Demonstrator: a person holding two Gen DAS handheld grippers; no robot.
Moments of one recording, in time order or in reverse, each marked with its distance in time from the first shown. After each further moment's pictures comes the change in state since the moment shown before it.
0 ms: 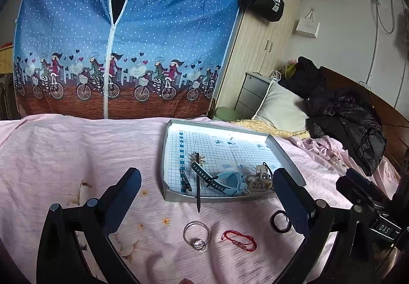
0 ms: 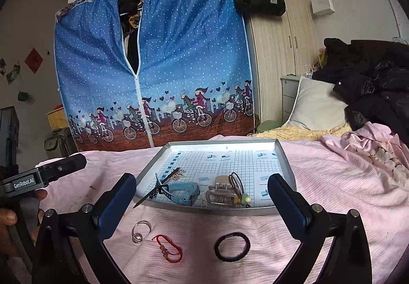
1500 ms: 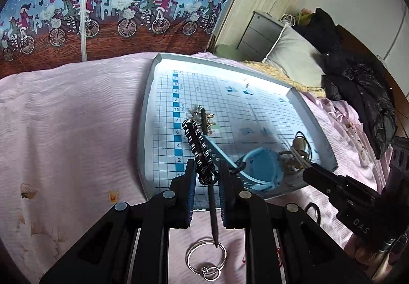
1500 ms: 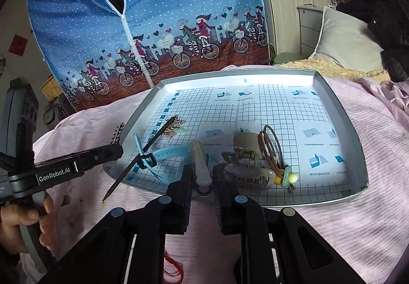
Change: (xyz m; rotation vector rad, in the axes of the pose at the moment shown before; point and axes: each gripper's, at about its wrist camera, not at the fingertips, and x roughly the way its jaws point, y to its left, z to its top) left arm 0.173 0.041 0.002 -0.065 0.410 -0.057; right arm 0.160 -0.008 -0.028 0.101 0.410 0.063
